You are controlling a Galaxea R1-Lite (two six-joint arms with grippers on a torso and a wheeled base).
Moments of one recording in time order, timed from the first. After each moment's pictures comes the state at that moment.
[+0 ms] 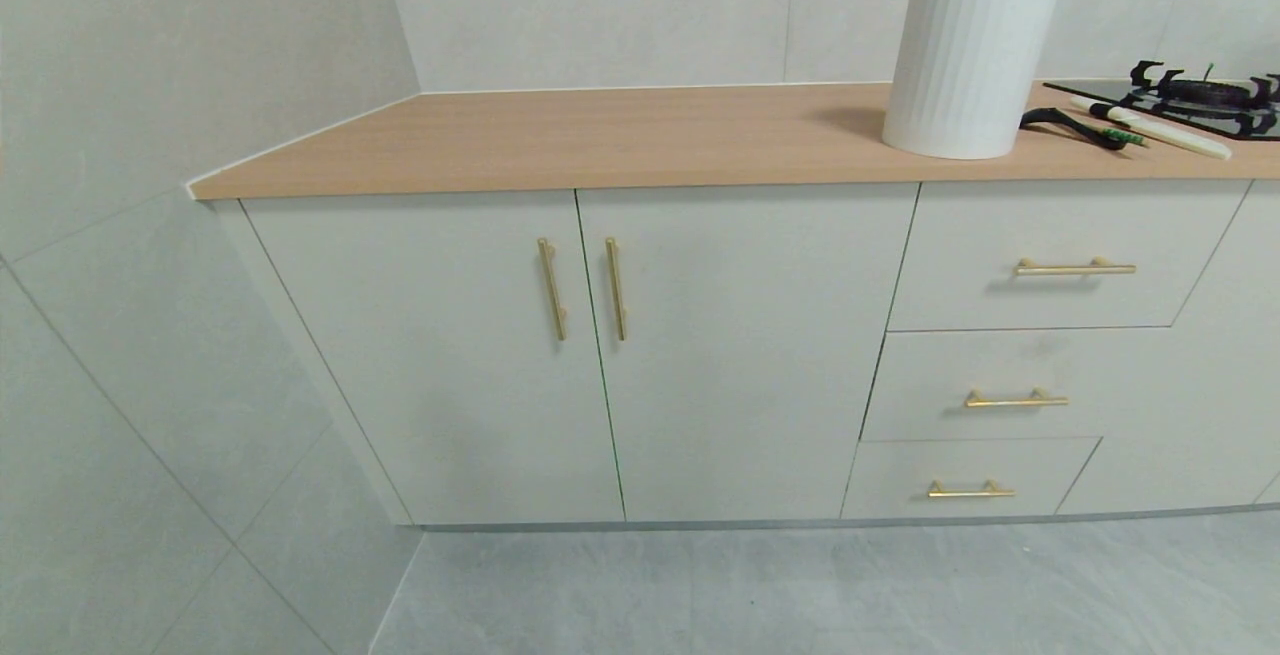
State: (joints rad) left arm 0.00 0.00 0.00 0.00 0.02 0.00; right arm 0.00 0.00 0.00 0.00 0.04 -0.02
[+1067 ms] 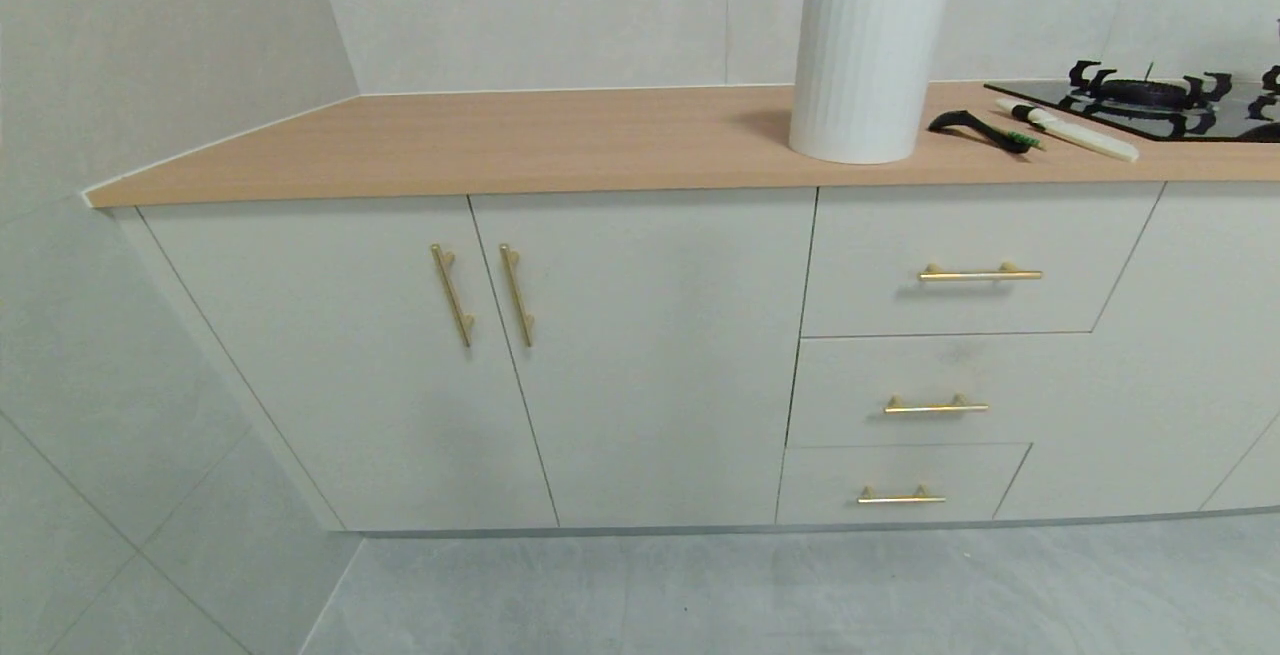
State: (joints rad) left arm 0.00 0.00 0.00 0.00 0.02 0.00; right arm 0.00 0.00 0.00 0.01 0.04 -0.02
